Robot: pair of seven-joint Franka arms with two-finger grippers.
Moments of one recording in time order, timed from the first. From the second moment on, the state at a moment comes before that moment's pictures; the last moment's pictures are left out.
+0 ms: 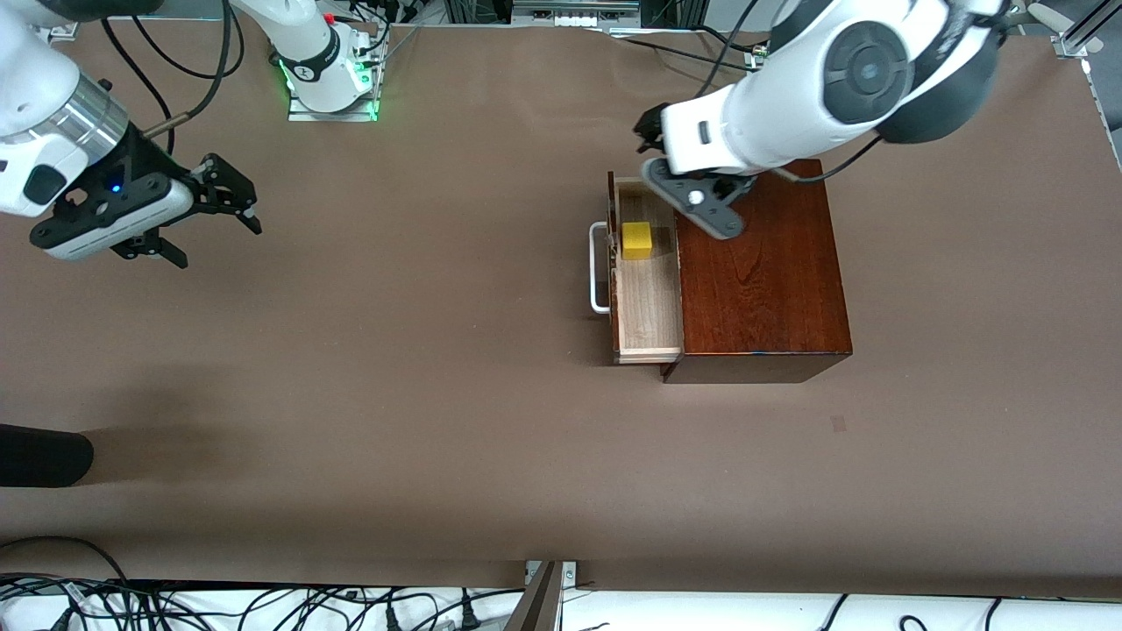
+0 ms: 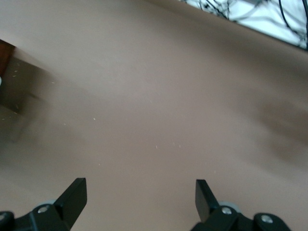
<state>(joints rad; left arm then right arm) -0.27 0.29 -0.30 -1.40 -0.34 1.51 -0.01 0.26 0.02 -0.10 -1.65 0.12 1.80 -0.25</state>
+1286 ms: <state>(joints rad) -0.54 0.64 -0.30 -1.30 -0.03 1.79 0.64 0.15 0.02 -0.04 -1.62 -0.01 1.68 -0.09</state>
